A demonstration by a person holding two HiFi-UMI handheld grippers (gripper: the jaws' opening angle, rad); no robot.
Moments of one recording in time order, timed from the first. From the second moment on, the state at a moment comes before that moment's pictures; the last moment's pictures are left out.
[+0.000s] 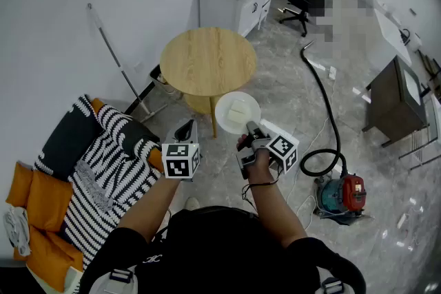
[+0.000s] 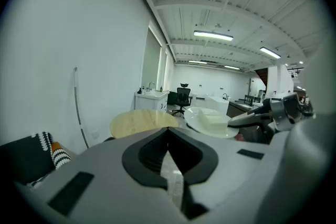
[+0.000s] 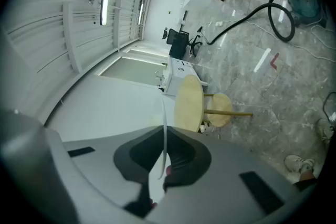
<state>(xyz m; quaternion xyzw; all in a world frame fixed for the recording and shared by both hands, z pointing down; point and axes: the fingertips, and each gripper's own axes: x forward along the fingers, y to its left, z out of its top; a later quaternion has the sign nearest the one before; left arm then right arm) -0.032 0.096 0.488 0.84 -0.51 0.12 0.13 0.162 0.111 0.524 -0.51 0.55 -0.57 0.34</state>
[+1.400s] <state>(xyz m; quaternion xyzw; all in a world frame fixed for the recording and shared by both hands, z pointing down) -0.048 0.097 0.479 0.83 -0.52 0.11 0.13 0.144 0.111 0.521 -0.50 0.57 -0.57 0.31</state>
